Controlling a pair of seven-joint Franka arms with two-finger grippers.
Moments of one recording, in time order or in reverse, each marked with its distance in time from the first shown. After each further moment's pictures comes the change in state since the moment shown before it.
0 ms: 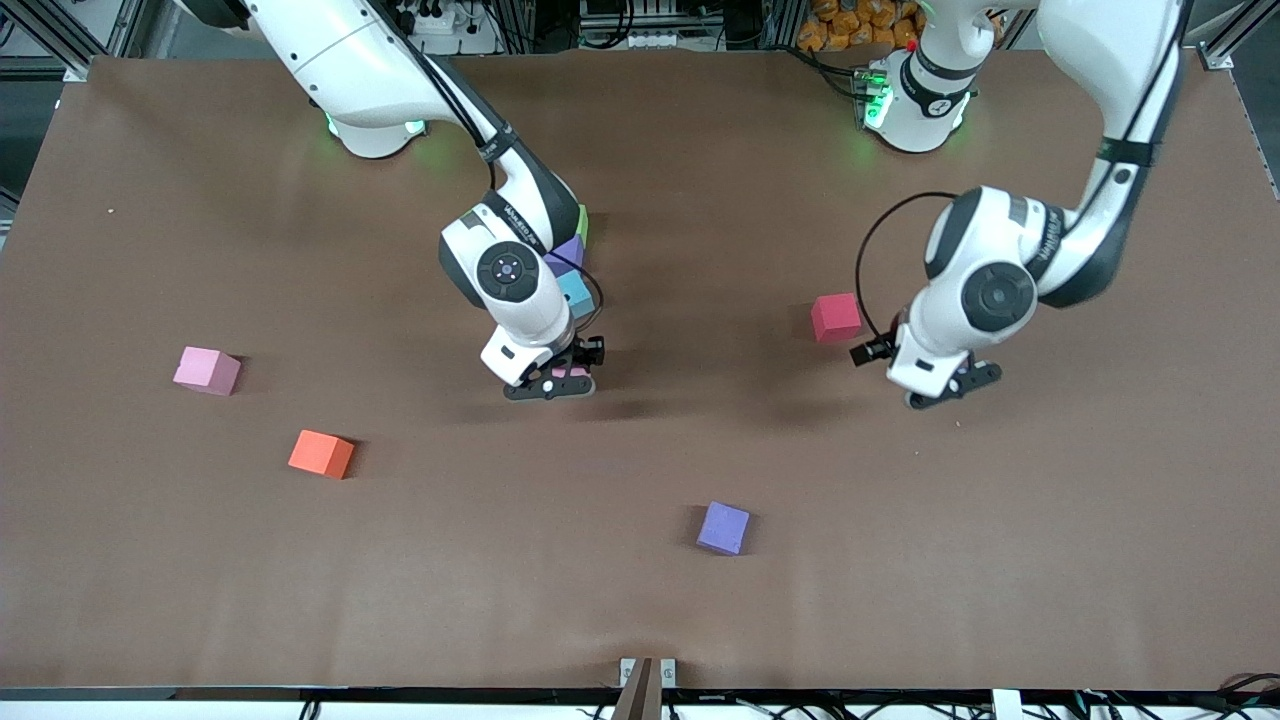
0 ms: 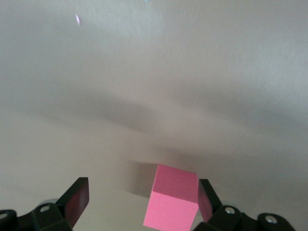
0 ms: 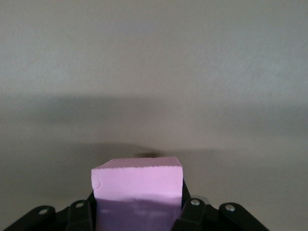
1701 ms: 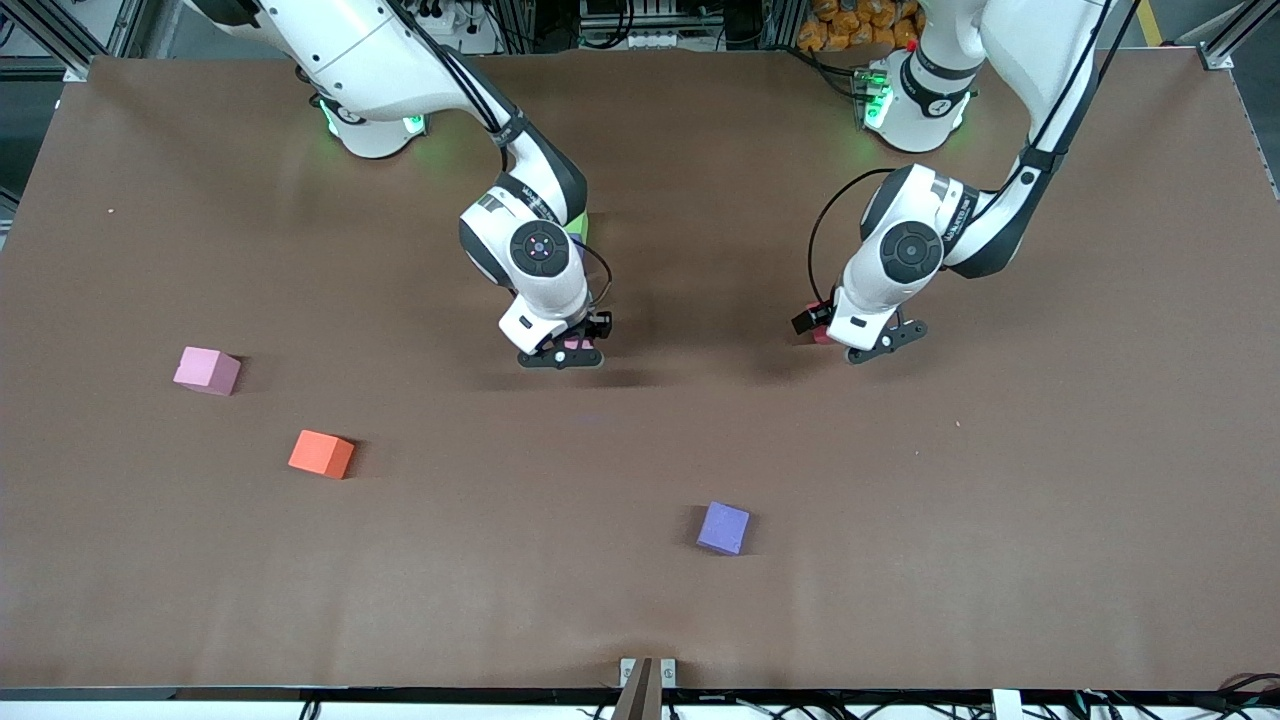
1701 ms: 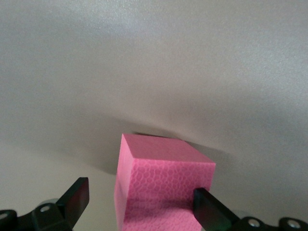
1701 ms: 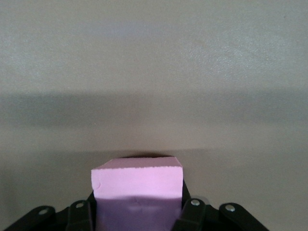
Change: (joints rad) left arm -0.053 0.037 -0.055 -0.174 -0.007 0.212 -0.141; right arm 0.000 -0.011 0.054 -0.101 -0.092 0.005 0.166
